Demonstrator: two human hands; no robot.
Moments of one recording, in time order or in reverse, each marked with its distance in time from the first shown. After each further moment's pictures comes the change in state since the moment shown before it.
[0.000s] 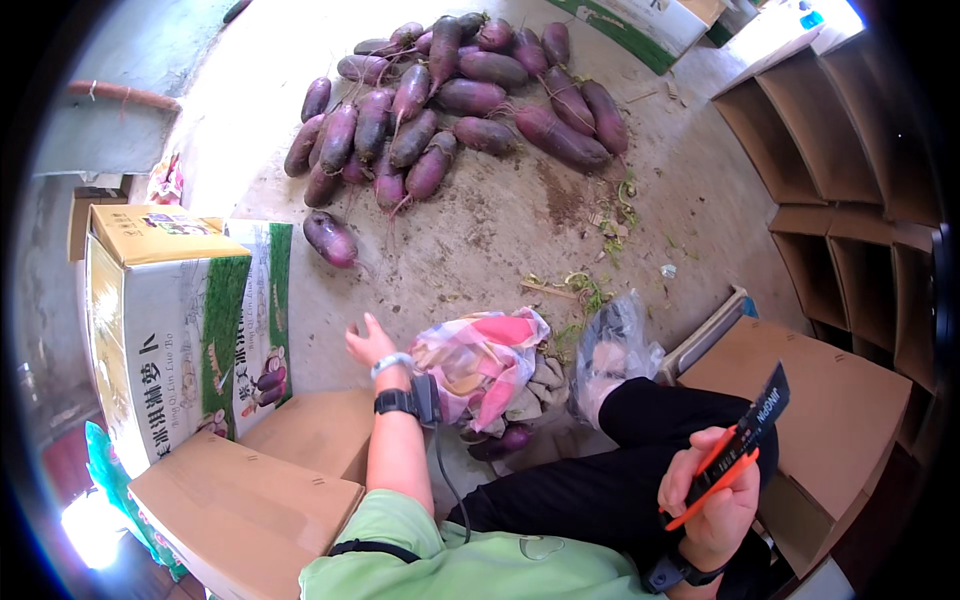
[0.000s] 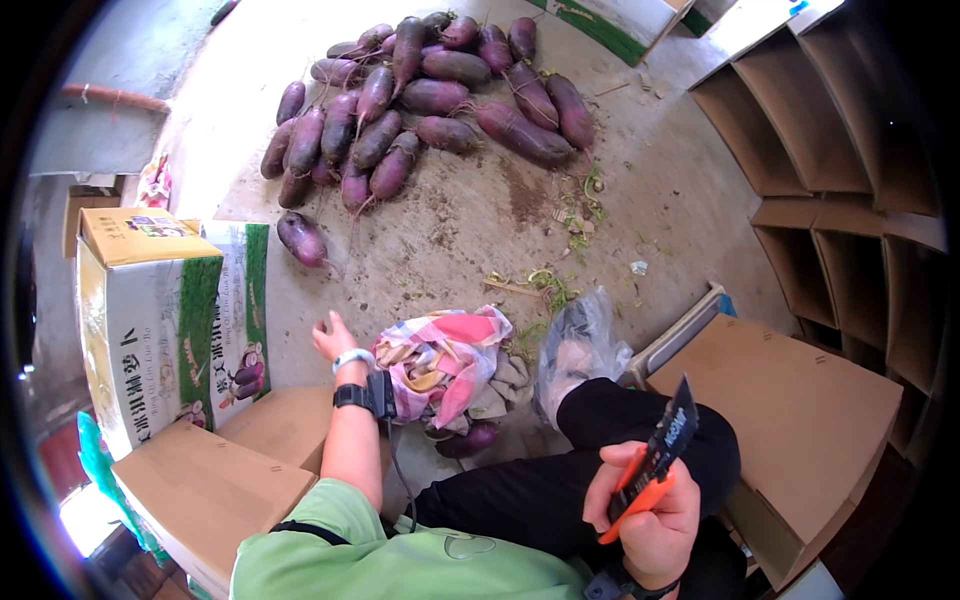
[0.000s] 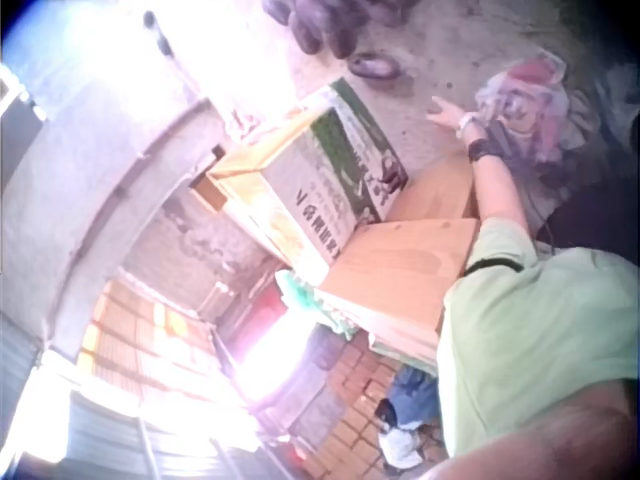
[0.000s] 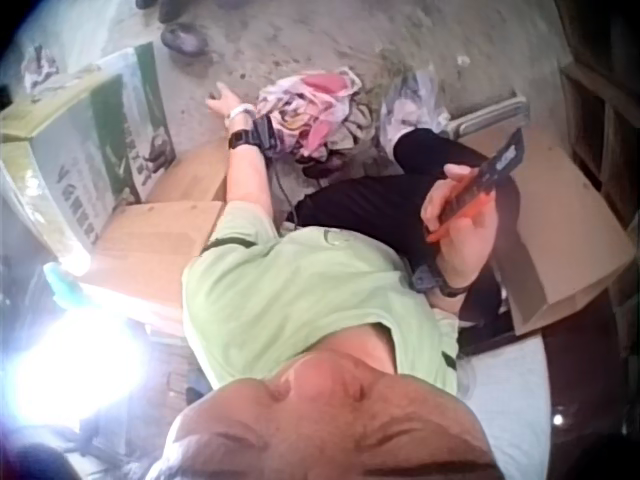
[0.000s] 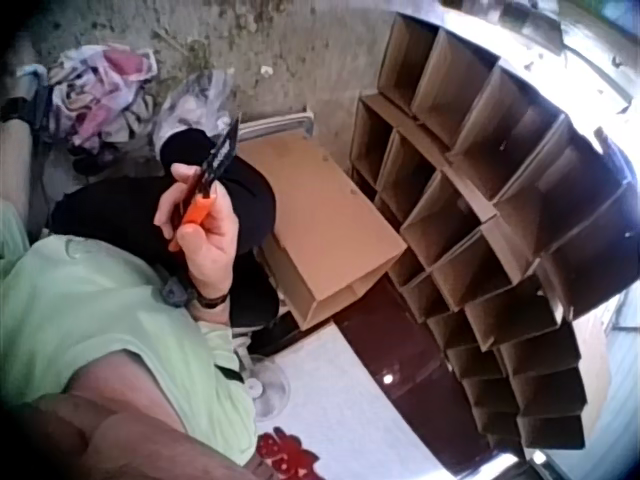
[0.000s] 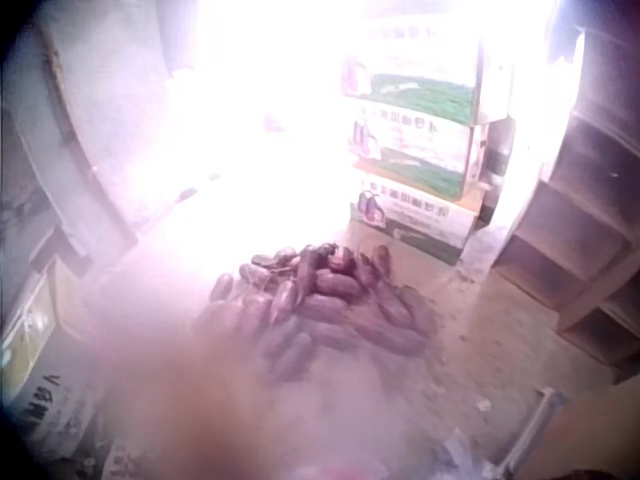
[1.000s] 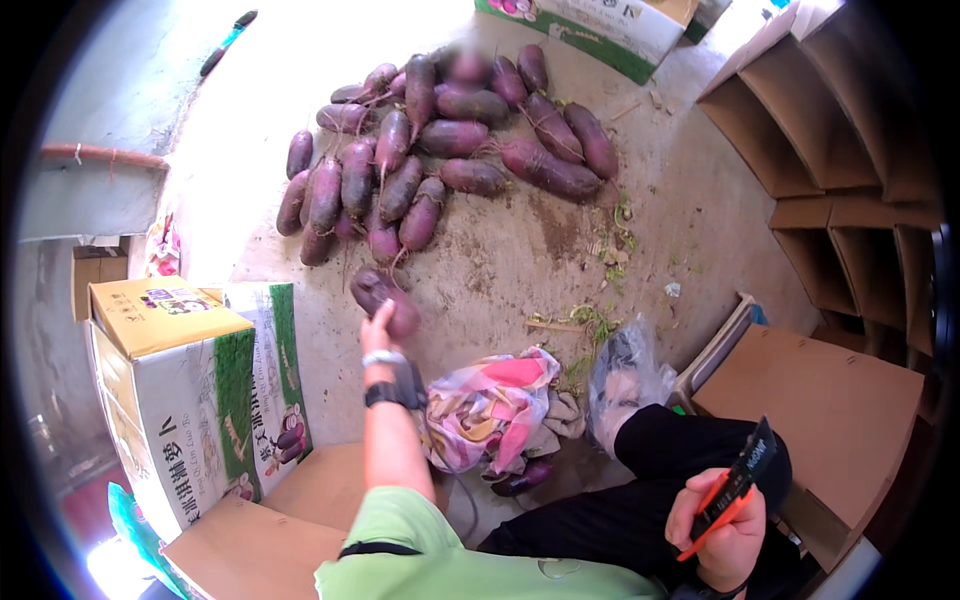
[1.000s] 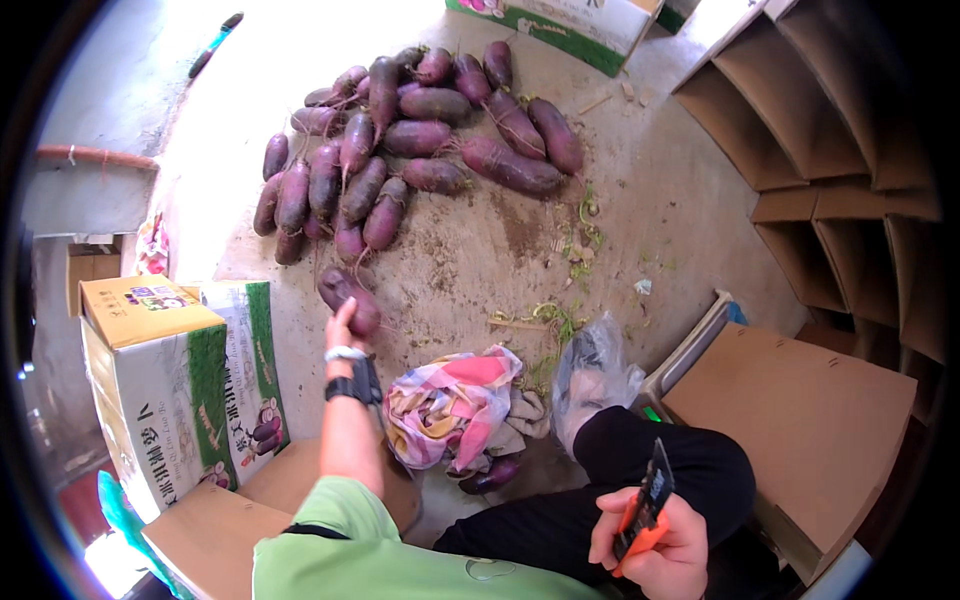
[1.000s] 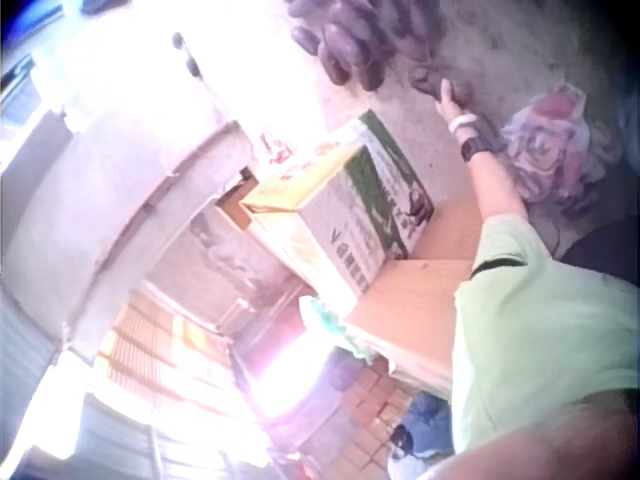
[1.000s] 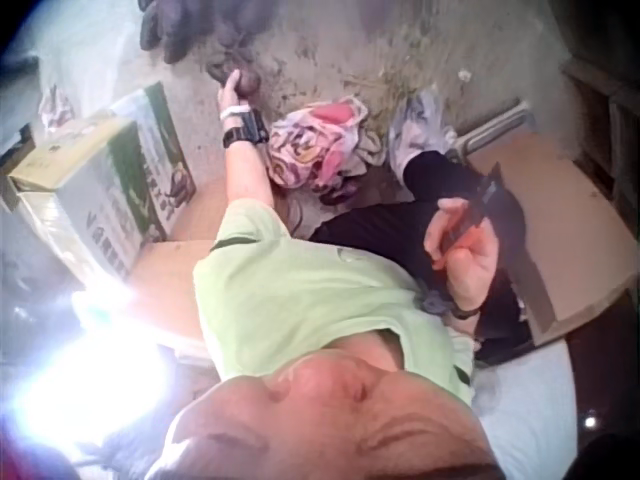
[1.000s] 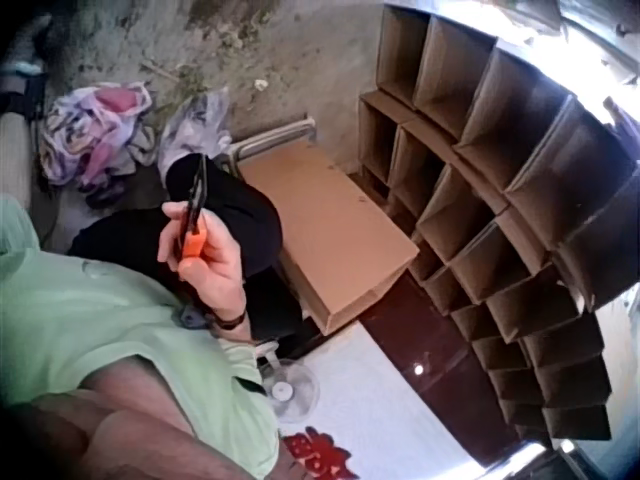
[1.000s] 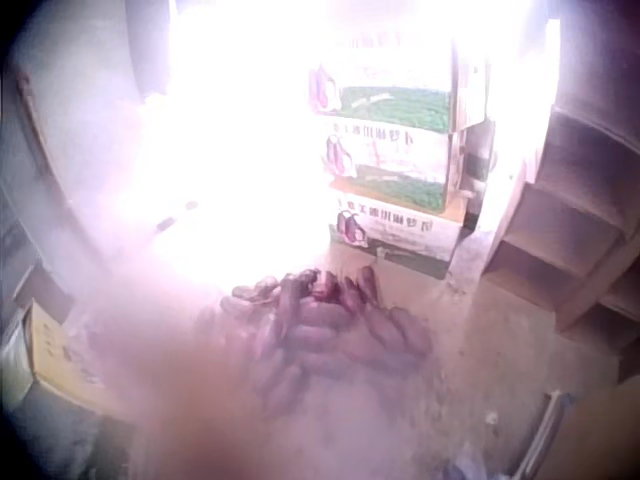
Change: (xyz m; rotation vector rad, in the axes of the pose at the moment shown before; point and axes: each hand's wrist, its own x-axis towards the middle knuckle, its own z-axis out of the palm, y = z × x) left_hand 0.064 0.057 0.066 -0.864 -0.833 -0.320; right_hand 0.010 -0.003 0.013 0.007 0.011 0.013
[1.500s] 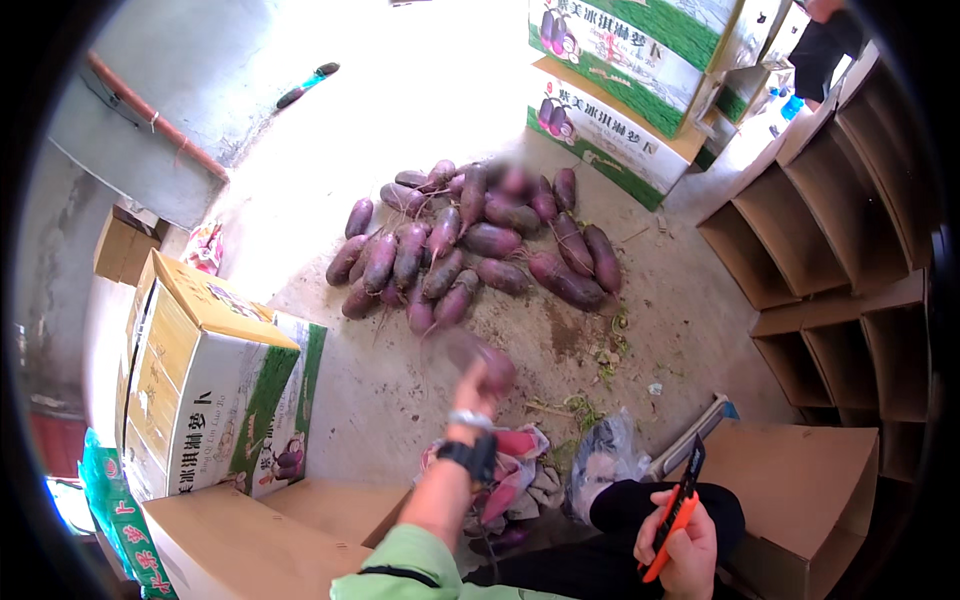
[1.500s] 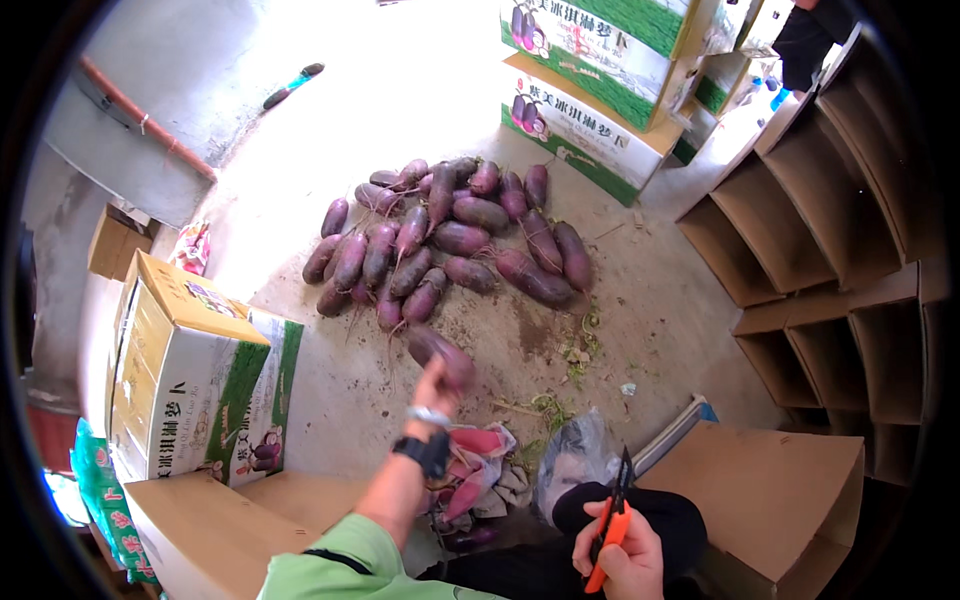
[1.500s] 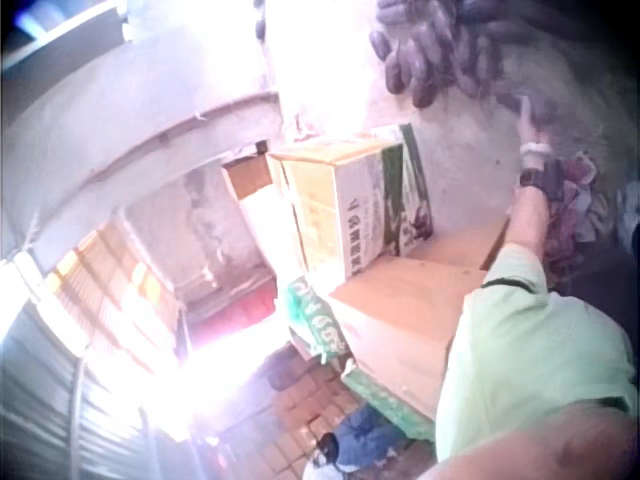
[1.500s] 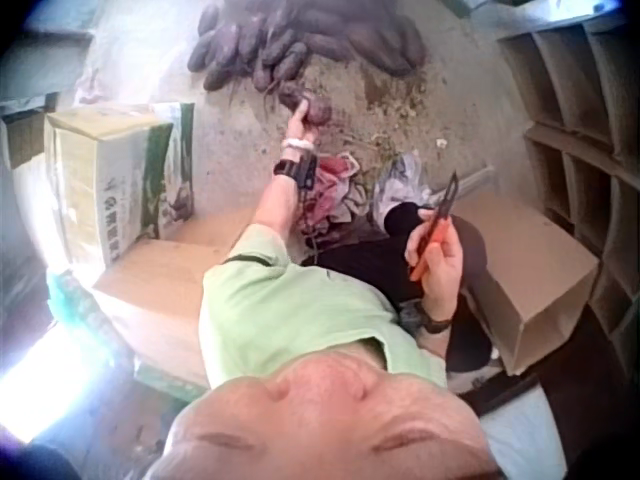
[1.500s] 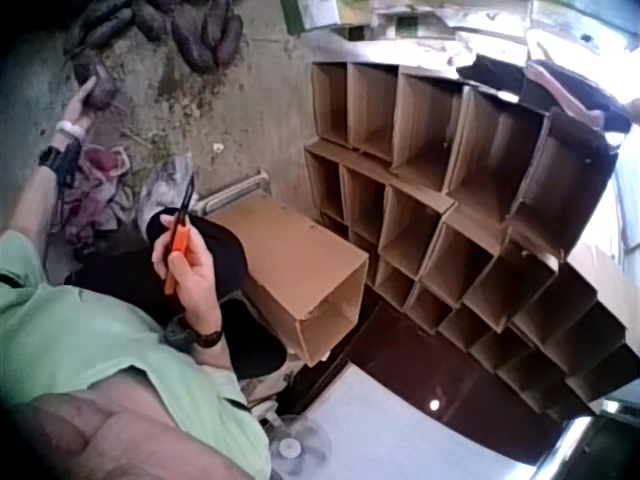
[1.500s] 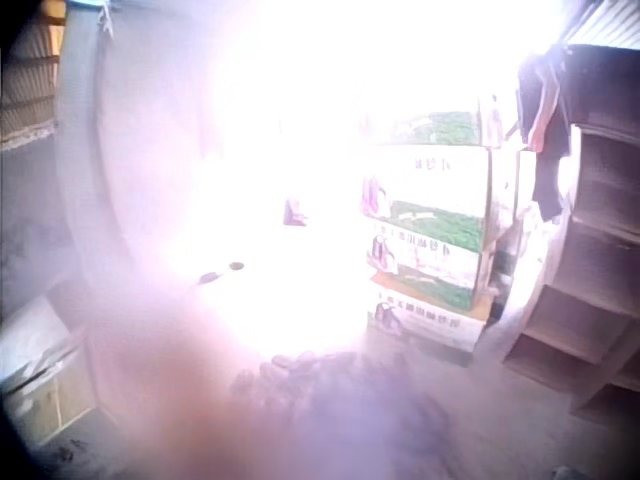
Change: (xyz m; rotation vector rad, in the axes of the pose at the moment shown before) left_hand -0.104 -0.024 0.145 -0.504 -0.229 -0.328; right_hand -0.009 -0.021 0.000 -0.041 -0.058 0.091
